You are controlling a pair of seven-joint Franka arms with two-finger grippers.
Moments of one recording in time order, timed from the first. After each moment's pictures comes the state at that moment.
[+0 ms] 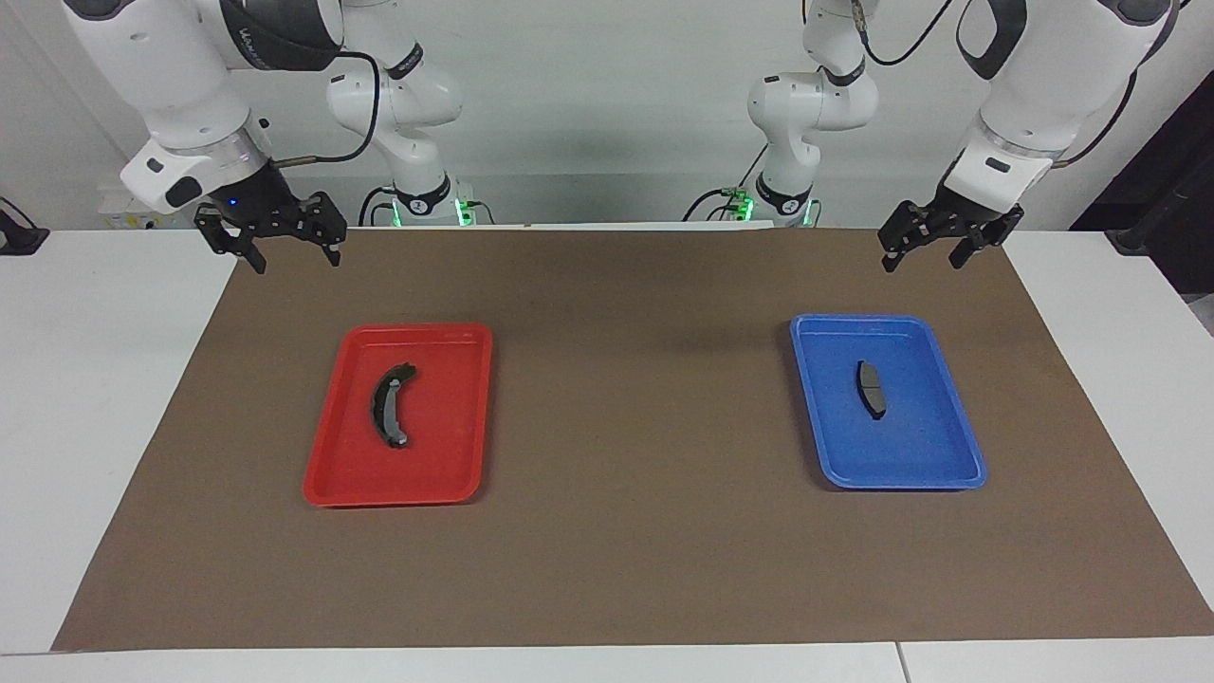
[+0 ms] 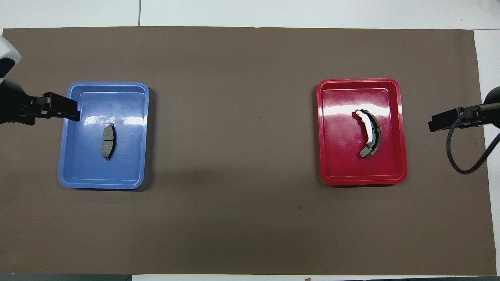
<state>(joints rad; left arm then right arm) -0.09 -0.01 -0.04 -1.58 -0.03 1.56 -0.11 0.10 -0.06 -0.12 -1.68 0.01 1.59 -0.10</state>
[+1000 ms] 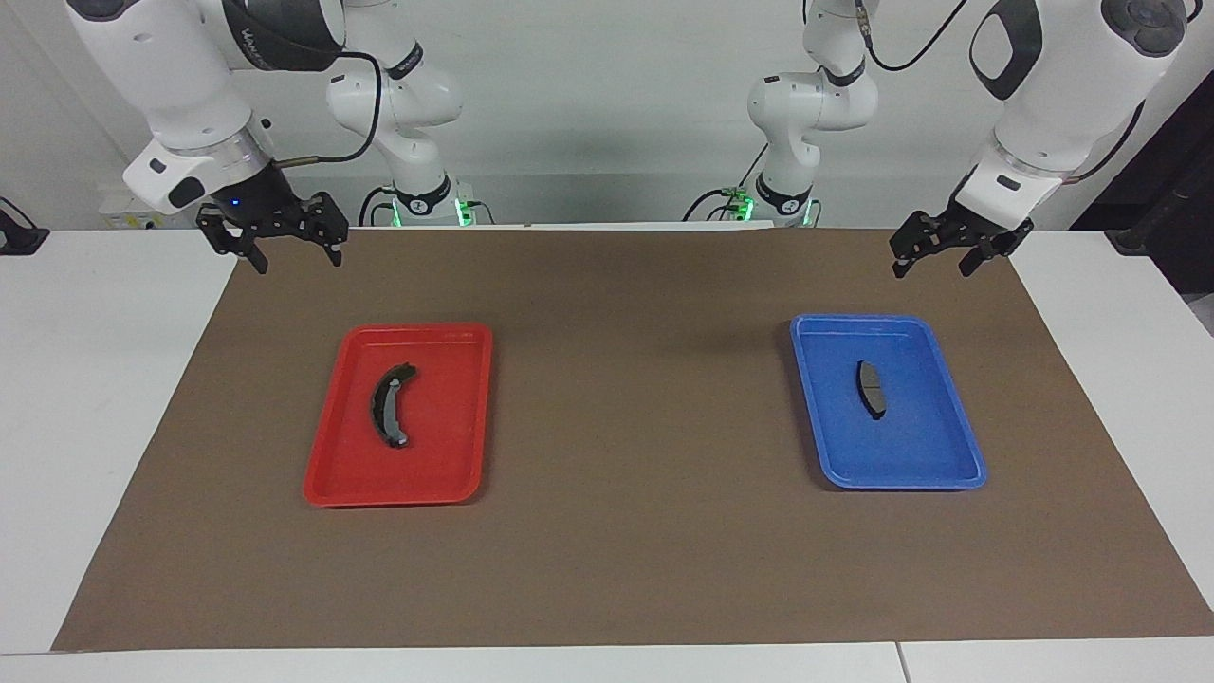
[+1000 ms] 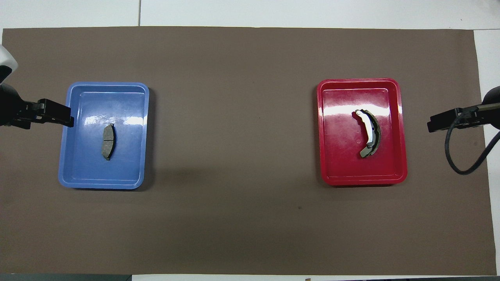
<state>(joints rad) -0.09 0.00 0.01 -1.63 -0.02 1.56 -0.03 0.10 -0.06 -0.12 -1.68 0.01 1.59 -0.10</state>
